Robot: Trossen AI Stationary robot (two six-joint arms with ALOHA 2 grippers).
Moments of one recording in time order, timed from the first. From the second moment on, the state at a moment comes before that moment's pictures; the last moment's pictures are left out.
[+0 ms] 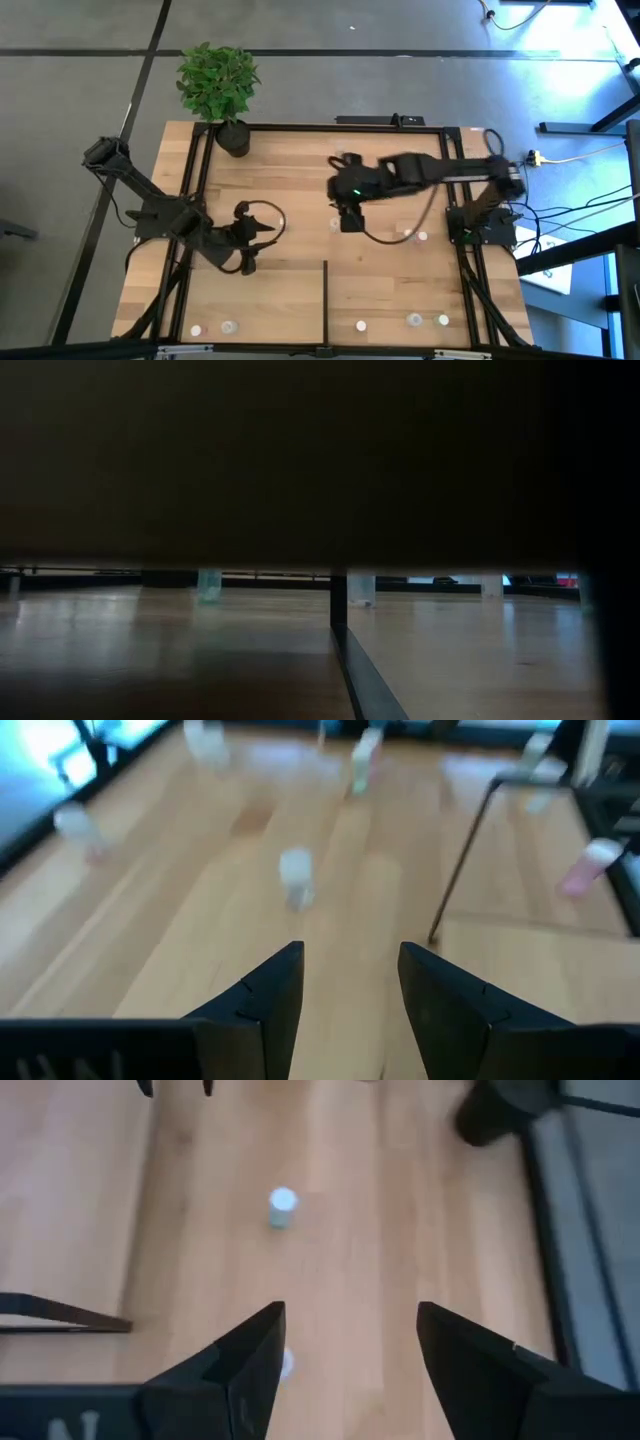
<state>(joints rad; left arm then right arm) -0.60 1.10 0.74 -0.34 -0.71 -0.54 0.12 1.71 1.80 -0.99 0.26 -0.03</state>
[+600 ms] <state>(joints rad) -0.30 1.13 0.76 -0.53 -0.42 -0.49 0.23 1.42 1.28 -0.55 0.40 0.00</state>
